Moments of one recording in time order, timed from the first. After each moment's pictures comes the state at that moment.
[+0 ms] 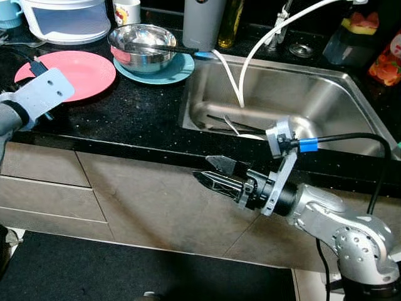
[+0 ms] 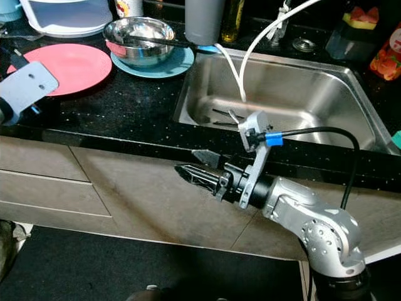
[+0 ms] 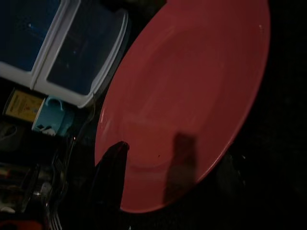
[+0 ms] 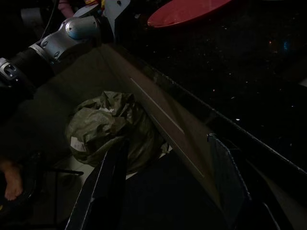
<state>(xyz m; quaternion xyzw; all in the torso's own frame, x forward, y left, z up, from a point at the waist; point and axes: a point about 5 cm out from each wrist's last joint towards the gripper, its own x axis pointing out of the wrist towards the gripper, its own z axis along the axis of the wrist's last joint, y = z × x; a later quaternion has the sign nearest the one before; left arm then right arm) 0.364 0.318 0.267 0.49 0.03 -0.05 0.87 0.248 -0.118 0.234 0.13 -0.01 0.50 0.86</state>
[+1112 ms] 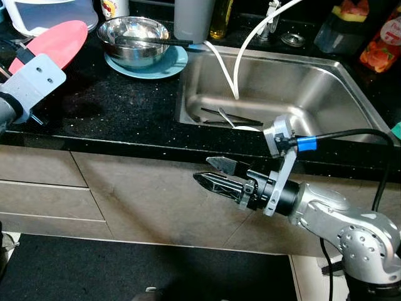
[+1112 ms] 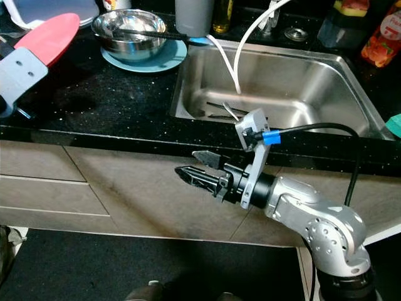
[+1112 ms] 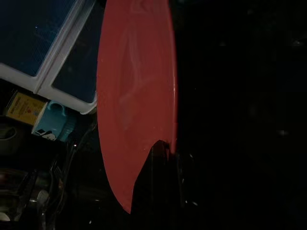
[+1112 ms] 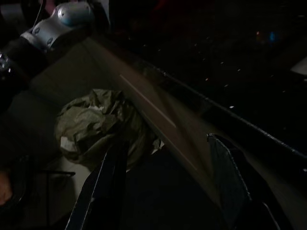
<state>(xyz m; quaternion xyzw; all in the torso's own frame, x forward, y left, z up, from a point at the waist) 0.363 0.322 0.282 0.46 0.01 -0.01 0.89 0.248 -0.118 0.239 0.12 0.00 0.50 0.86</state>
